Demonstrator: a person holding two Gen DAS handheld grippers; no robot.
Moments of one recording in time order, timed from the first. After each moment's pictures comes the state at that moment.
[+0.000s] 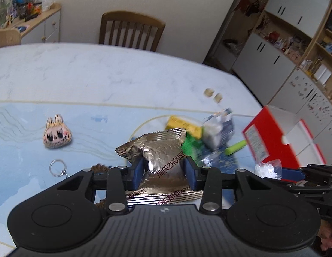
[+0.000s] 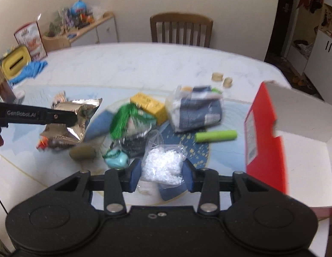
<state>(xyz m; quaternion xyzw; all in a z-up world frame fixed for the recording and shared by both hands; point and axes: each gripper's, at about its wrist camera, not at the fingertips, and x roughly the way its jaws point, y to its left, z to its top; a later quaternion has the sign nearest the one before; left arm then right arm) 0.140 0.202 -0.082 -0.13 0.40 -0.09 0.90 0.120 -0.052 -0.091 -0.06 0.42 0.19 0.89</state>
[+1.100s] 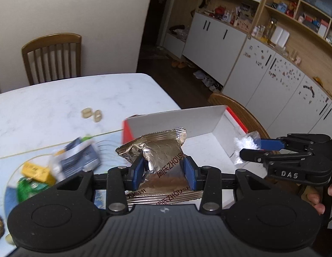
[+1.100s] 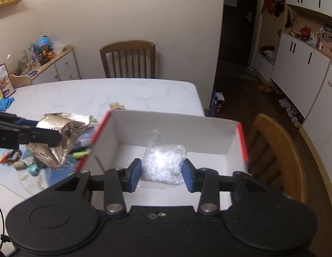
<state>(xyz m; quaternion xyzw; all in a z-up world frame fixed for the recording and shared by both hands) 0.197 -0.092 -0.025 -0.03 0.39 -0.20 0.90 0.165 -0.303 -0.049 -0.04 0.38 0.14 0.92</state>
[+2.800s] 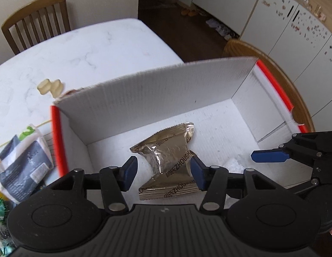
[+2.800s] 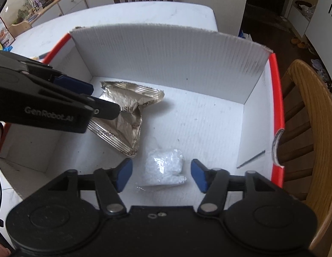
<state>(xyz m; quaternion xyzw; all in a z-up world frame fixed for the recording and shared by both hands) 0.292 -0.184 -0.114 0.03 0.52 -0.16 0.84 0.246 -0.331 -0.143 -0.08 0.53 0.21 0.82</state>
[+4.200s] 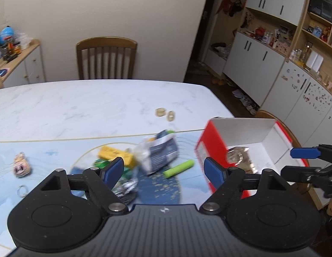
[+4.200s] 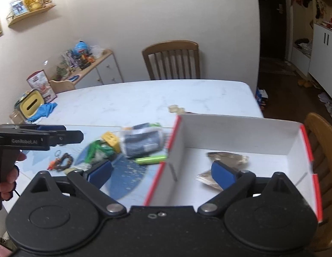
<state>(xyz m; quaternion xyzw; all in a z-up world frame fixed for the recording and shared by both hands) 0.153 0.054 -0.026 -0.06 0.37 -0.08 0.92 0.142 -0.217 -0.030 0.01 0.38 0.26 0.89</state>
